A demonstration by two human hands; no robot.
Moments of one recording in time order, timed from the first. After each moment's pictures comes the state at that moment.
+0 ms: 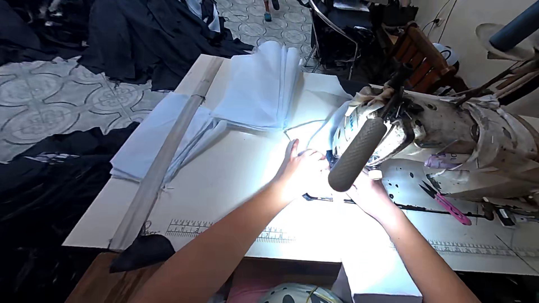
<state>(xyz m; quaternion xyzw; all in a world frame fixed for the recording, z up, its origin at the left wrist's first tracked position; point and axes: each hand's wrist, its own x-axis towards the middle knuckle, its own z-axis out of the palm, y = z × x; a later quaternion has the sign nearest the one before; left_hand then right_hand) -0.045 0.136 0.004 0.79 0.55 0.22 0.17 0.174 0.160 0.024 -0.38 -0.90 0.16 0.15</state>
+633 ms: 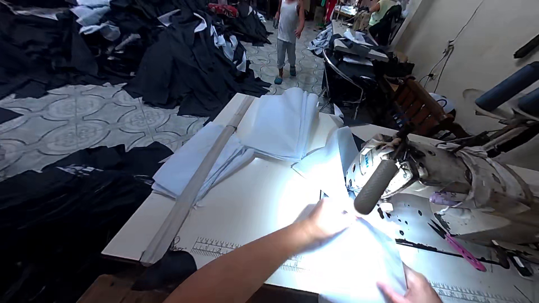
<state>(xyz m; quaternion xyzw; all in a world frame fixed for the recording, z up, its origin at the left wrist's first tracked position) -0.026 0.091 0.035 0.68 0.42 0.49 0.35 0.228 0.052 0.054 -0.47 -0.82 0.25 0.19</state>
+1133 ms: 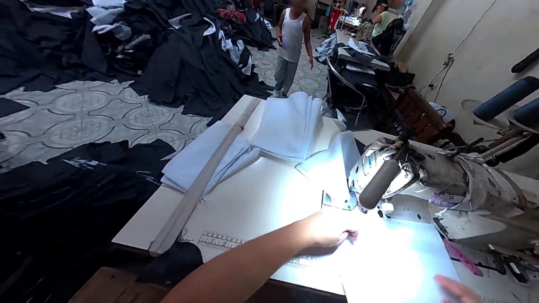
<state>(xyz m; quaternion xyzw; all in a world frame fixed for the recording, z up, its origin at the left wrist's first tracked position) -0.034 0.099 0.038 0.85 0.35 0.18 0.34 0.334 0.050 0.025 -0.51 -0.80 0.18 0.26</state>
